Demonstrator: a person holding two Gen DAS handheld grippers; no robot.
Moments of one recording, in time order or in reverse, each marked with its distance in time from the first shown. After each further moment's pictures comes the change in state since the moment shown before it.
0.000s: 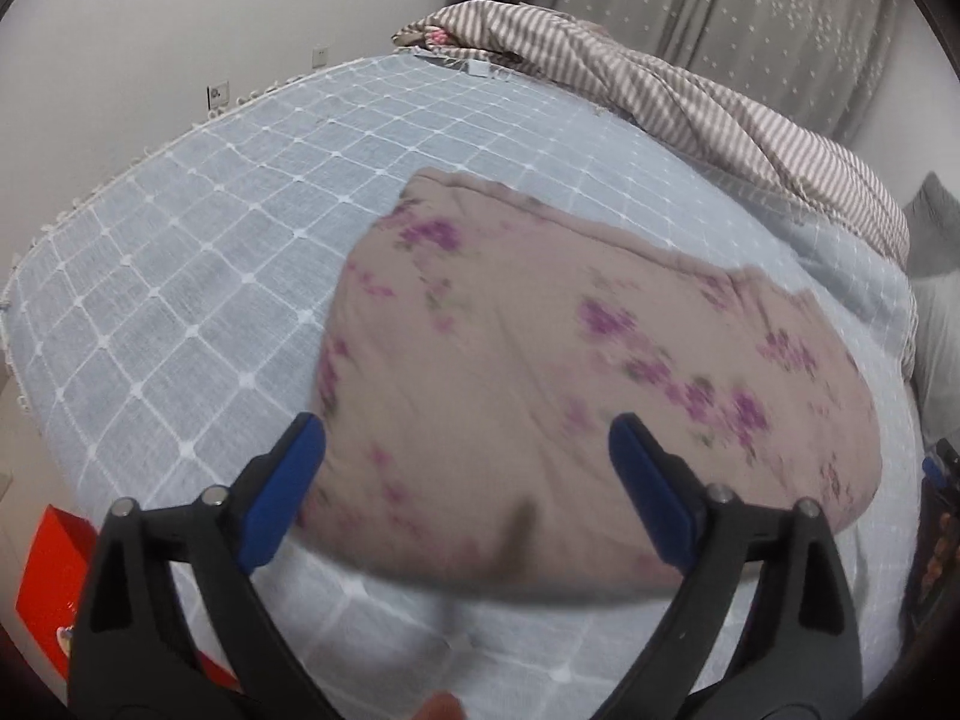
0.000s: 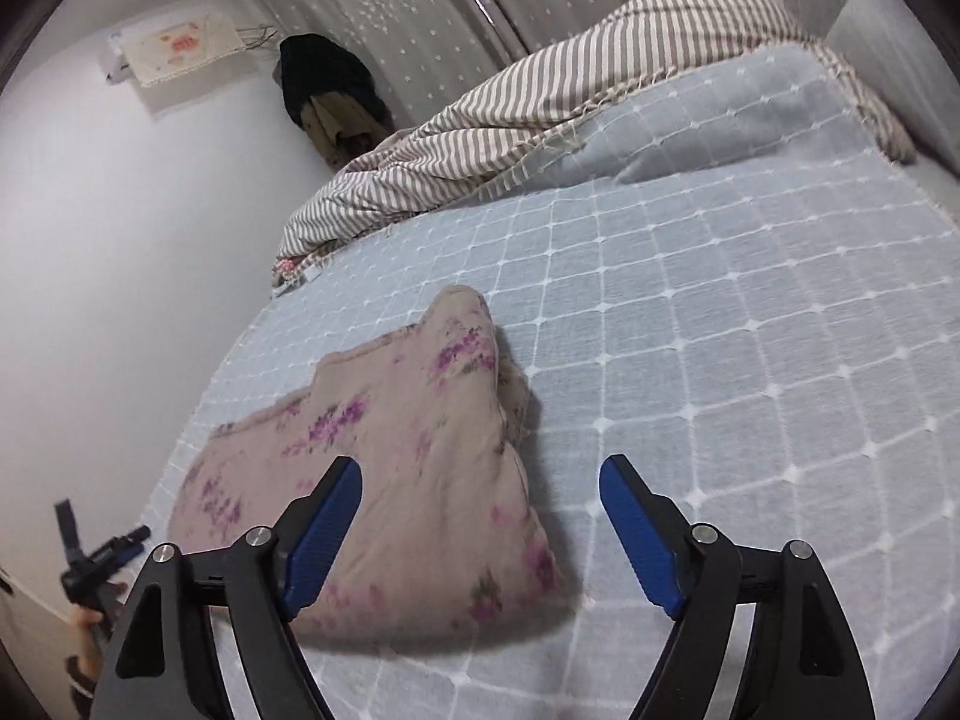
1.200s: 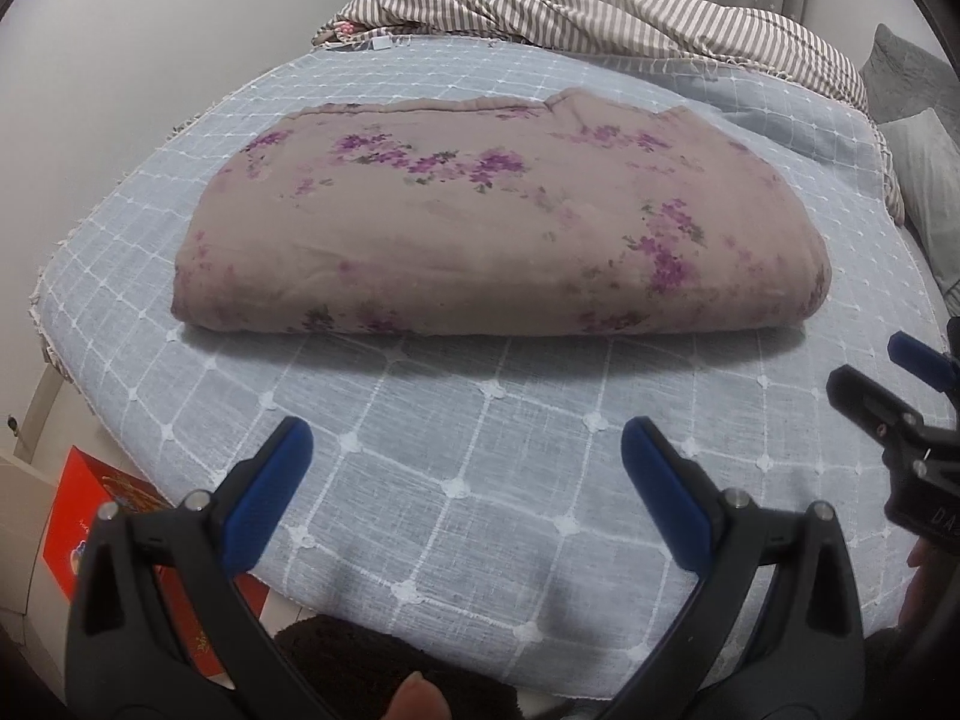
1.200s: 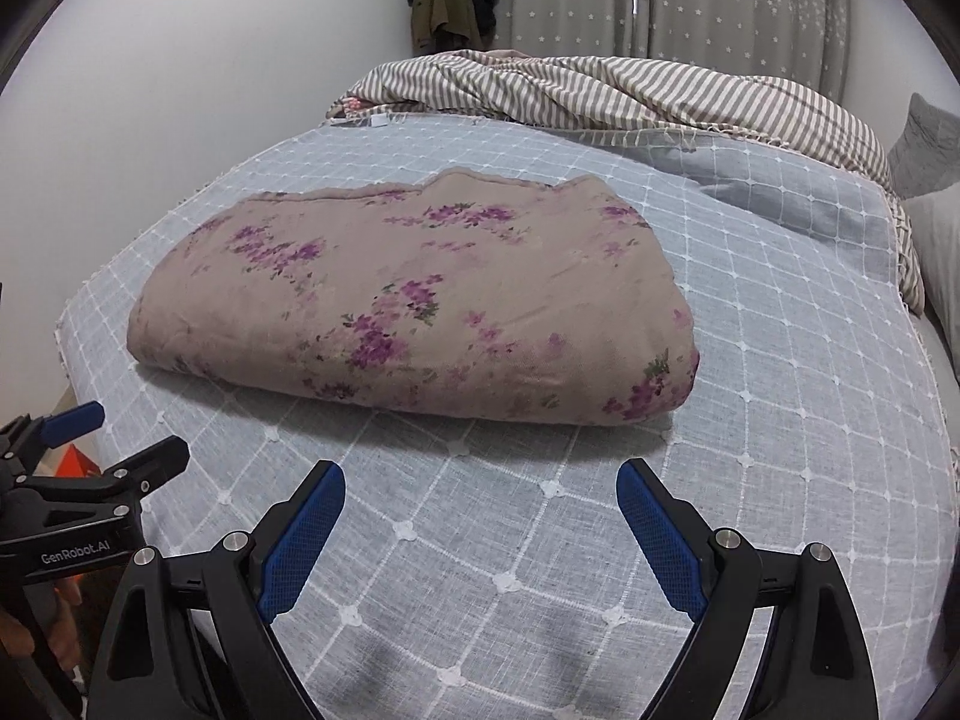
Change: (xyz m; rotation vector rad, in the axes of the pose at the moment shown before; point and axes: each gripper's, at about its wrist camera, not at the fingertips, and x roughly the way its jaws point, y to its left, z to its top) left arm -0.061 -0.166 -0.152 0.196 0.039 0.099; right arm -0.019 0.142 -0.140 -0.449 0.133 -0.171
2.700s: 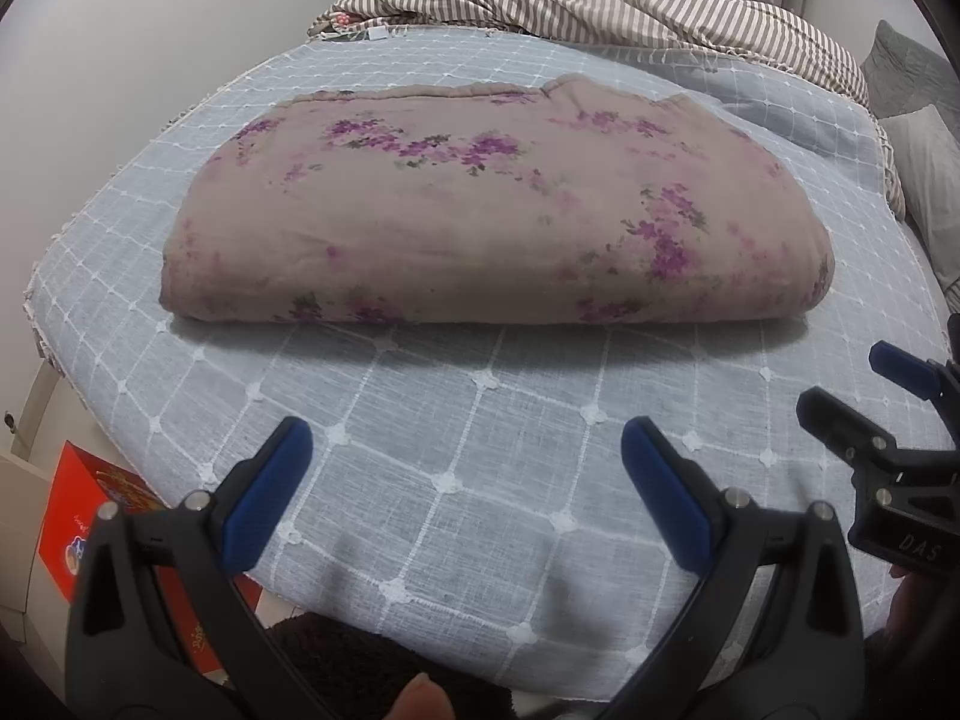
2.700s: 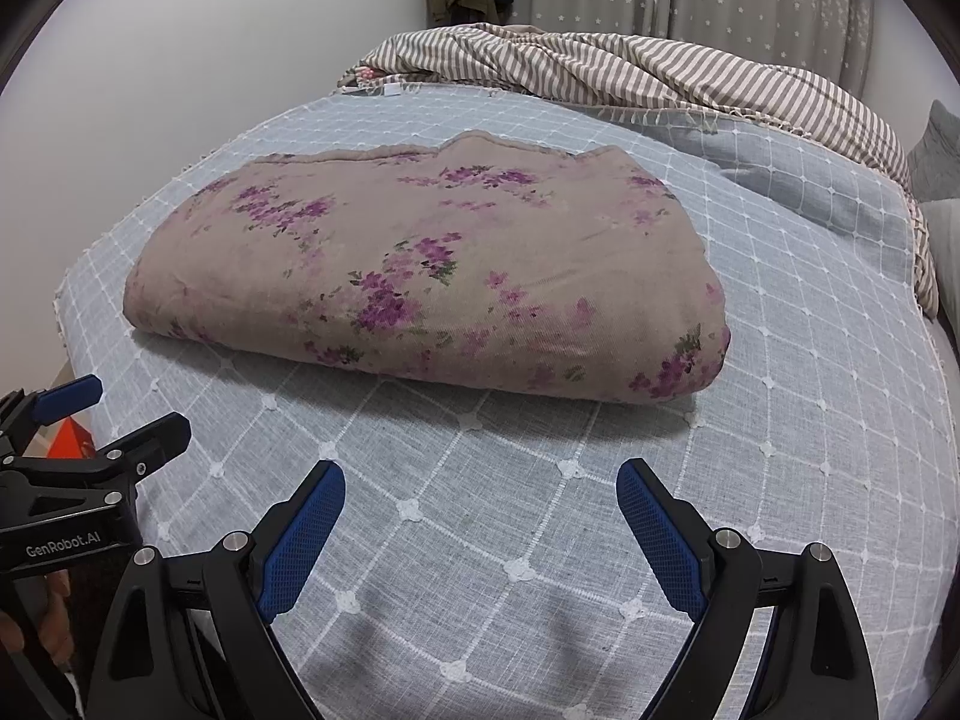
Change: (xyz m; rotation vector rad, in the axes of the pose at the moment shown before) left arm 0.009 -0.004 -0.003 0.002 0.020 -0.005; right arm 0.020 0.008 -0.006 -0.037 0.059 0.011
